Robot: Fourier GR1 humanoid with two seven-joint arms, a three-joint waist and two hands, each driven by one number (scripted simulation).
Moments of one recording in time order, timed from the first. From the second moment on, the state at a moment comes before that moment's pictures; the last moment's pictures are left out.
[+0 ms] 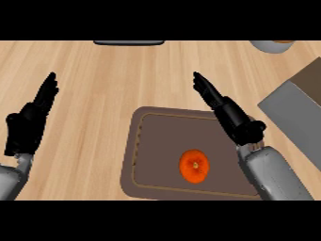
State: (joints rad) left arm -0.23 0.60 -0.34 -1.49 0.26 0.40 0.07; right arm -0.38 -0.20 0.33 -1.37 -0.18 0.06 -0.12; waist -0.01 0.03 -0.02
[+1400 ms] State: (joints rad) left arm -0.27 0.60 -0.33 -1.49 0.24 0.11 -0.13; right arm -0.13 -0.80 0.32 -2.13 0.36 0.22 0.17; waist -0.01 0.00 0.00
